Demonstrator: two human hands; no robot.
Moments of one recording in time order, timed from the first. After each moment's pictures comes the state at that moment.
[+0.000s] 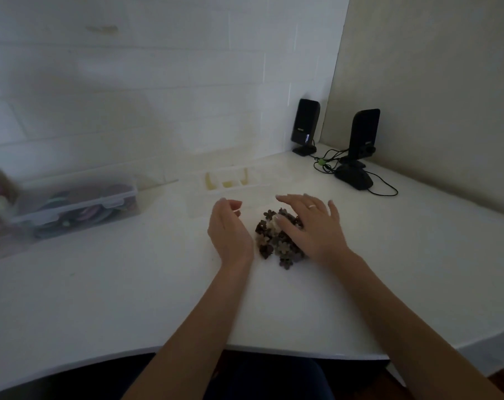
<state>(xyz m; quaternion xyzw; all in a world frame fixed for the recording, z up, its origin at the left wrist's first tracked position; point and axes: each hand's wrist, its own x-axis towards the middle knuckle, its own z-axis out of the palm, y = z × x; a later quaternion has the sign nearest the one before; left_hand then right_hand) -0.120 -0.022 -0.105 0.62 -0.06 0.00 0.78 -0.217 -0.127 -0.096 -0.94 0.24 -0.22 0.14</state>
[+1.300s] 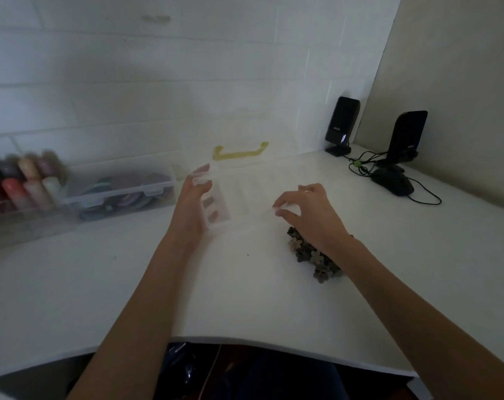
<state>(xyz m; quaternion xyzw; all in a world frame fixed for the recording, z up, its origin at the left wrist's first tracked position) -0.018 0.074 -0.088 0.56 -0.16 -0.21 0.79 -0.159 -0.091 -0.074 -0.94 0.14 -0.21 0.21</state>
